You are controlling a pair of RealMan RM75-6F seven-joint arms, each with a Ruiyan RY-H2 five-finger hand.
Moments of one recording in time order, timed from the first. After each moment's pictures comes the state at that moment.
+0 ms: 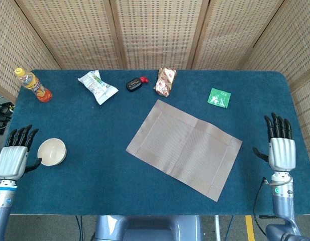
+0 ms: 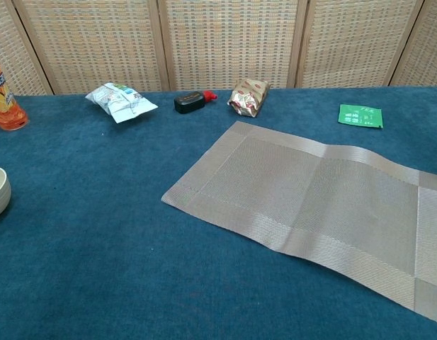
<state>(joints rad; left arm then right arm) -0.22 -1.24 -0.10 -1.55 1.37 1.36 0.22 0.27 -1.49 0.20 -1.15 -1.38 1.53 0.05</state>
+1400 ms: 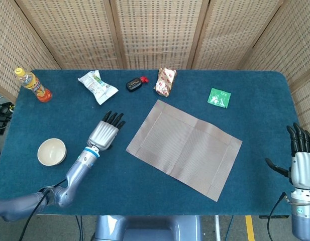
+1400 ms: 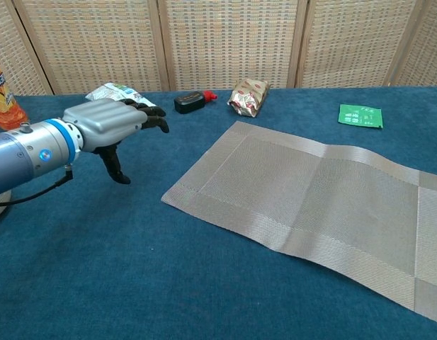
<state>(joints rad) -0.79 -1.66 -0.21 -1.32 1.11 0.89 0.69 0.14 -1.35 0.19 -1.30 -1.44 1.62 0.27</state>
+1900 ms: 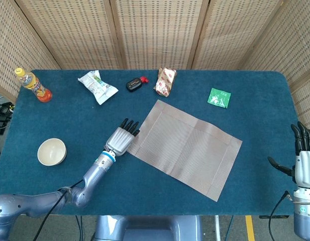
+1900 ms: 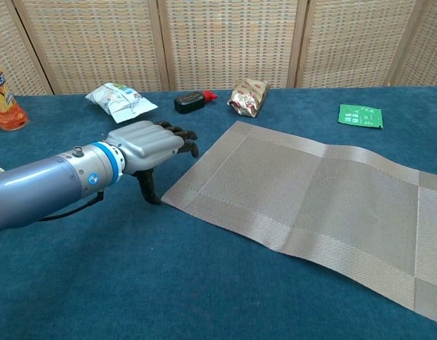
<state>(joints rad) -0.88 -1.80 -0.18 -1.20 1.06 0.85 0.74 0.14 -1.34 0.21 -1.30 -1.43 1.61 0.32</state>
